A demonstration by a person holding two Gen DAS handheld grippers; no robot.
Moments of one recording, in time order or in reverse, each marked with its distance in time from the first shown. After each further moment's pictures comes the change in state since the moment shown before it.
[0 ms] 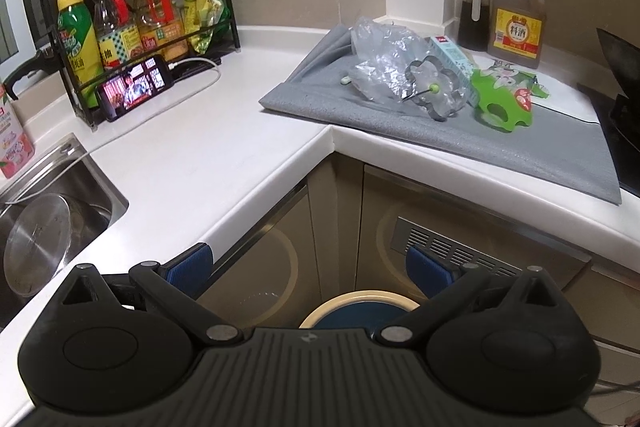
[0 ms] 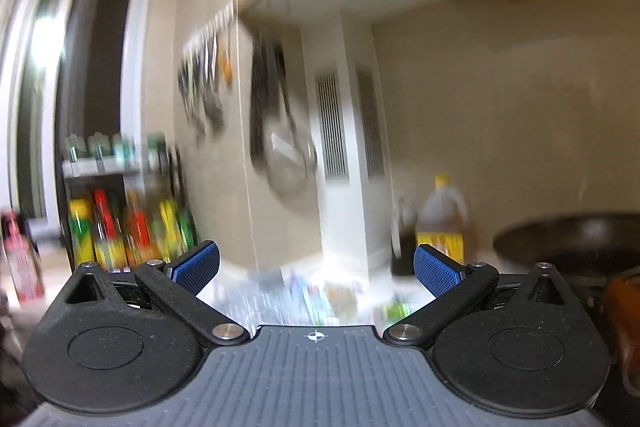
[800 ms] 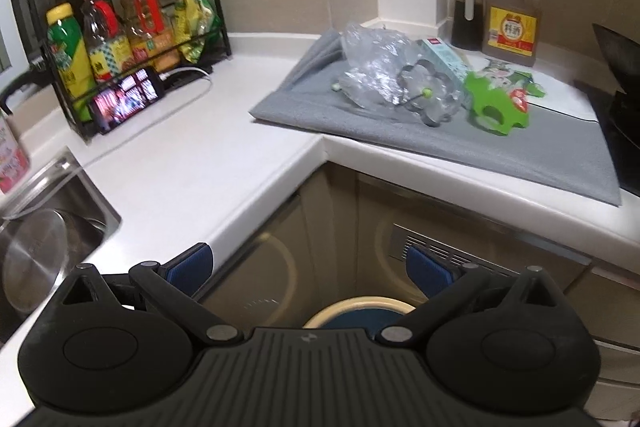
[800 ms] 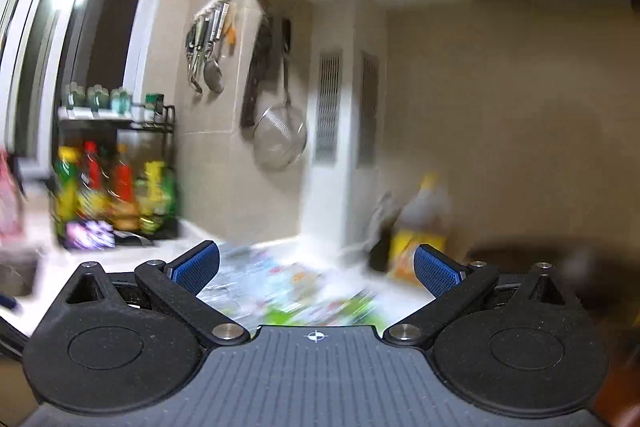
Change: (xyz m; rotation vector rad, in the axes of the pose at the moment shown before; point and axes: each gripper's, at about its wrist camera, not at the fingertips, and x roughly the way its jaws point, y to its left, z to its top) left arm 0.003 -0.010 0.009 0.032 -0.007 -0.014; right arm 0.026 -0.041 -0.011 -0.105 0.151 0.017
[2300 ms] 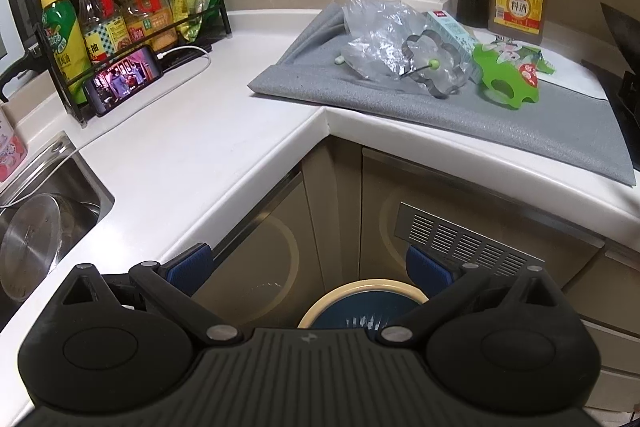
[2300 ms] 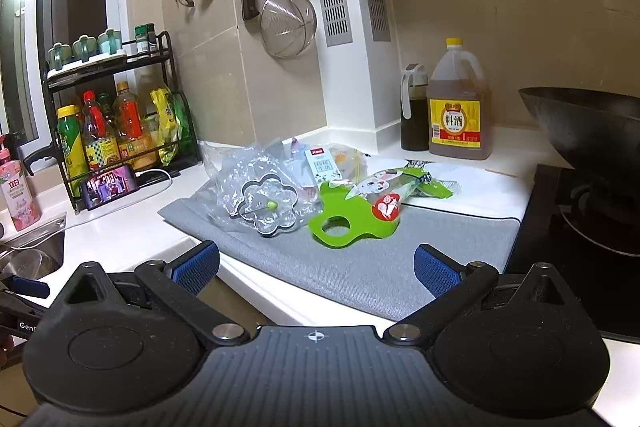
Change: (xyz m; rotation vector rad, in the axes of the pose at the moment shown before) left arm 0.021 -0.002 -0.009 0.010 0.053 0.021; right arm 0.043 0.044 -0.069 0.134 0.242 -0.002
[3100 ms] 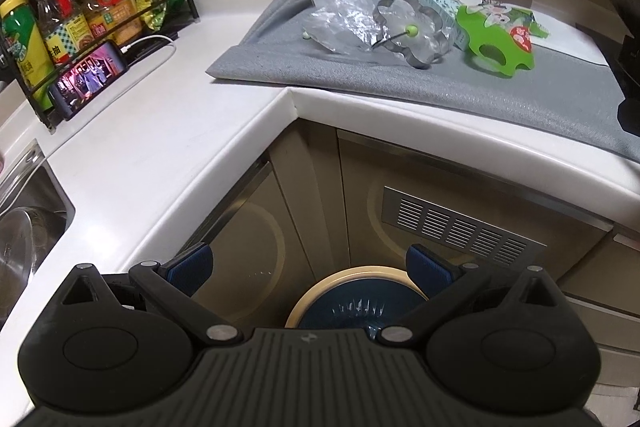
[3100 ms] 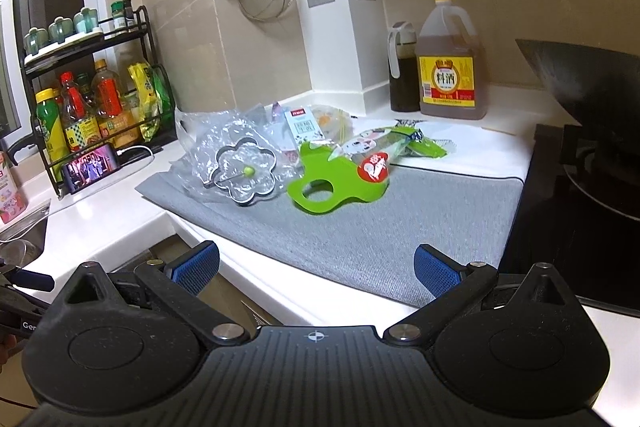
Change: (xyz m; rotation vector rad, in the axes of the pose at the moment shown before) left arm 0.039 -0.029 0.011 0.071 0.075 -0.018; right arm 0.038 -0.021 -0.013 0.039 0.094 -0.015
